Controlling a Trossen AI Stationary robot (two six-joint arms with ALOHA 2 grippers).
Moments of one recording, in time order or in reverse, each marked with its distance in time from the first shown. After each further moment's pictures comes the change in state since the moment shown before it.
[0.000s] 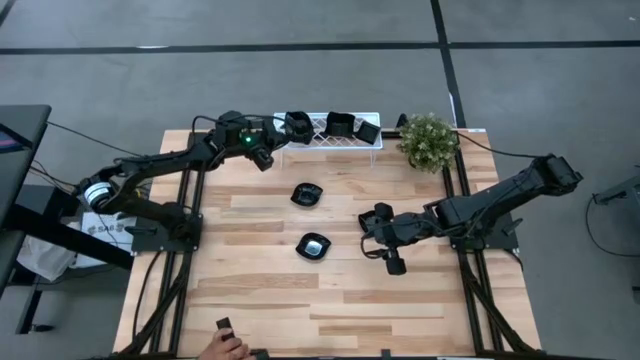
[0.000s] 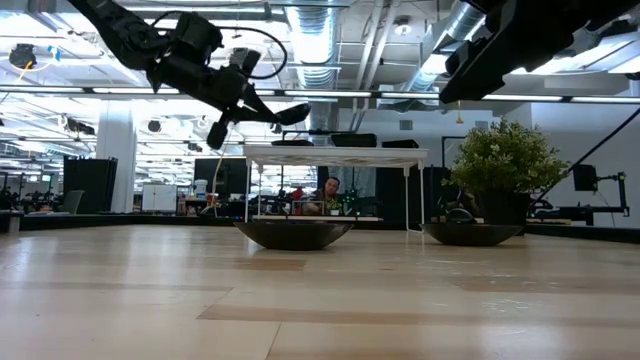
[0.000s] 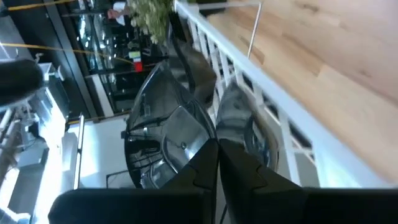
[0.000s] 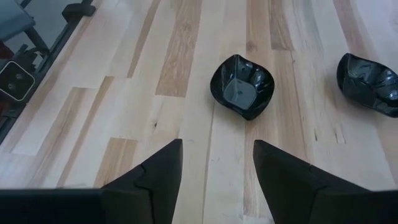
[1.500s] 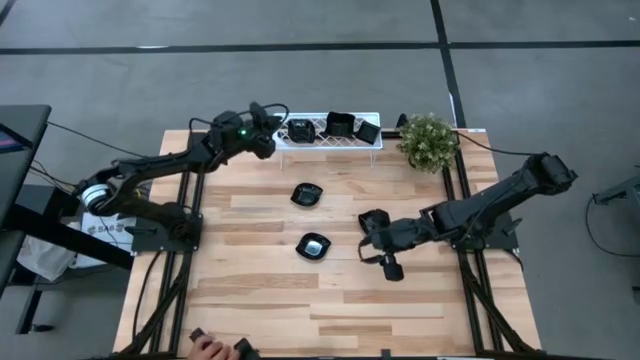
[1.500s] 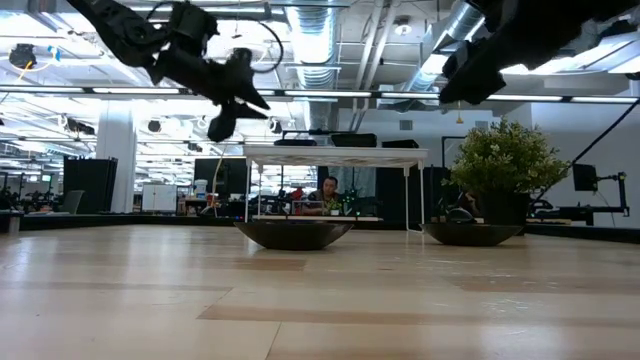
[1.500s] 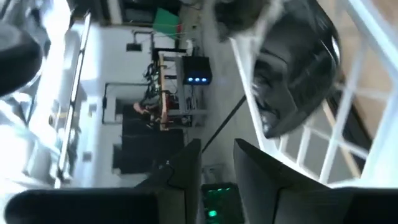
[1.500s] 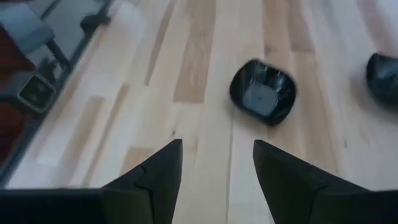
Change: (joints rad) left arm -0.015 -0.024 -0.007 0.098 -0.336 -0.273; right arm 0.034 0.055 0.002 0.068 -0.009 0.053
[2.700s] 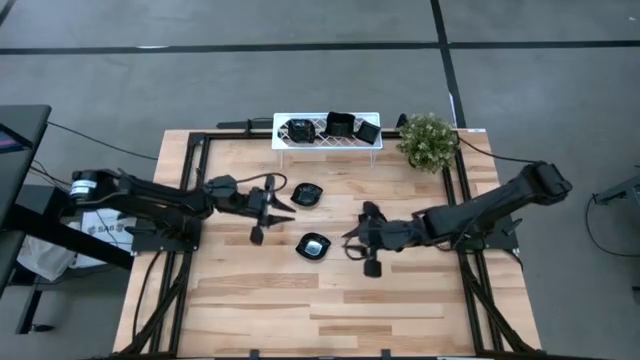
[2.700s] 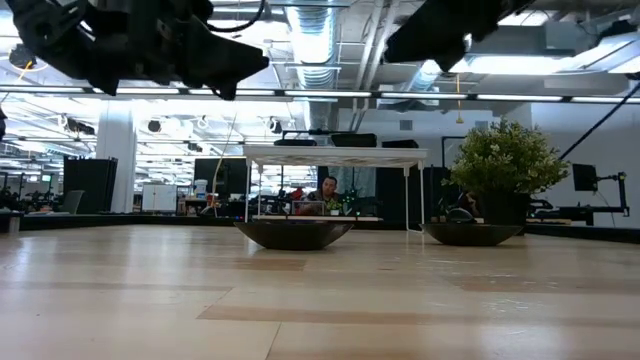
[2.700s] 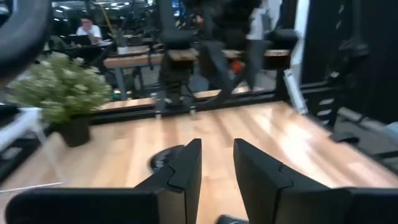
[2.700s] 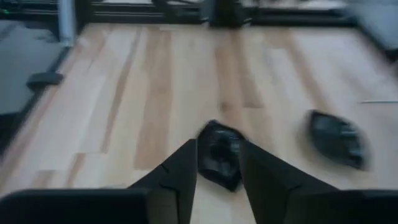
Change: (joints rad) left arm -0.569 -0.111 -0.364 0.404 0.342 -1.398; right arm -0.038 0.102 0.137 0.090 0.169 -0.006
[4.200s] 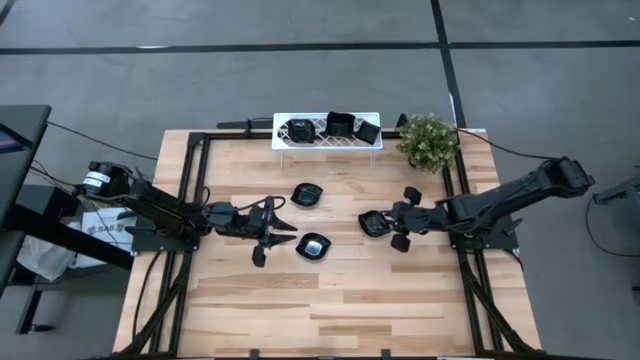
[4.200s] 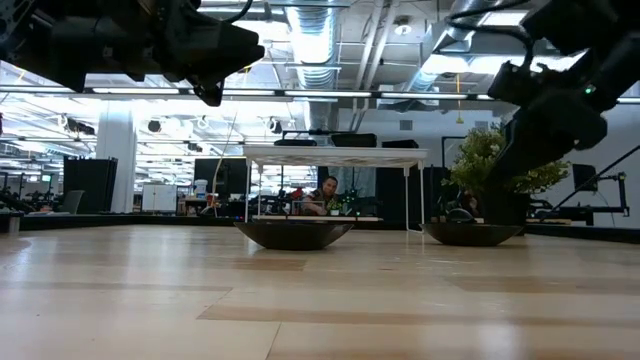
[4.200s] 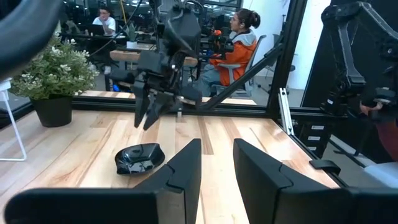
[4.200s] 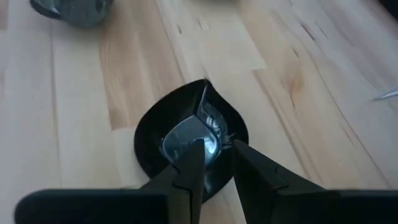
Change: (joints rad) left arm -0.295 0.120 -0.037 0.203 -0.352 -0.183; right arm -0.108 -0.347 -0.466 -0.195 0.146 0.150
